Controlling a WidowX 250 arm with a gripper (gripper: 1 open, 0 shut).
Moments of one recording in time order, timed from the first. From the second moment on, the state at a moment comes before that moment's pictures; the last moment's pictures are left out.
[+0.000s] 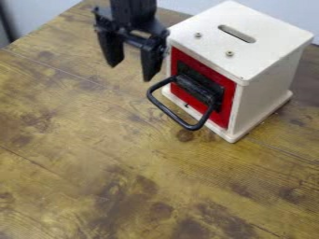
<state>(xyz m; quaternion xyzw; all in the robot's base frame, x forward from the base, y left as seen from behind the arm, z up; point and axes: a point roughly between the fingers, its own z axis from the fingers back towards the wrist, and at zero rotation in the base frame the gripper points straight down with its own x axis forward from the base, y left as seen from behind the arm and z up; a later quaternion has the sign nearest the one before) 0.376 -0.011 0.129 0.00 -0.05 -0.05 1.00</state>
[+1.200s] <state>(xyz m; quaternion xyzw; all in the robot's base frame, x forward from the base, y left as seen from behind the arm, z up) 0.346 0.003 0.118 -0.01 -0.05 -0.06 1.00</state>
